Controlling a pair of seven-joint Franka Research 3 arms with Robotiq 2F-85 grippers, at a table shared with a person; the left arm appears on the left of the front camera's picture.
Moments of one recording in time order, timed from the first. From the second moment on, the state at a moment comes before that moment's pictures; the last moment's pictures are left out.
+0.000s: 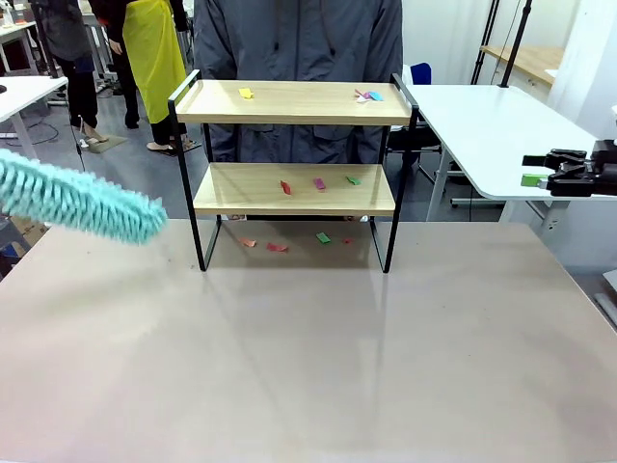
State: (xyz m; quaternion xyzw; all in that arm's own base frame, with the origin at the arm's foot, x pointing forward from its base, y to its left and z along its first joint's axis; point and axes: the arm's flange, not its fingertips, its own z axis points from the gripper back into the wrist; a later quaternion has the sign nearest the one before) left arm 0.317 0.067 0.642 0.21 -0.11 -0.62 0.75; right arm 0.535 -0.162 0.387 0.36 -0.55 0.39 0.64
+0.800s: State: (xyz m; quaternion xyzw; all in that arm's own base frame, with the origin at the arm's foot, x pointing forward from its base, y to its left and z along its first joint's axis) left arm 0.278 0.016 0.605 0.16 -0.06 -0.74 0.65; right arm 0.535 -0.162 0.387 0.36 -0.55 0.39 0.64
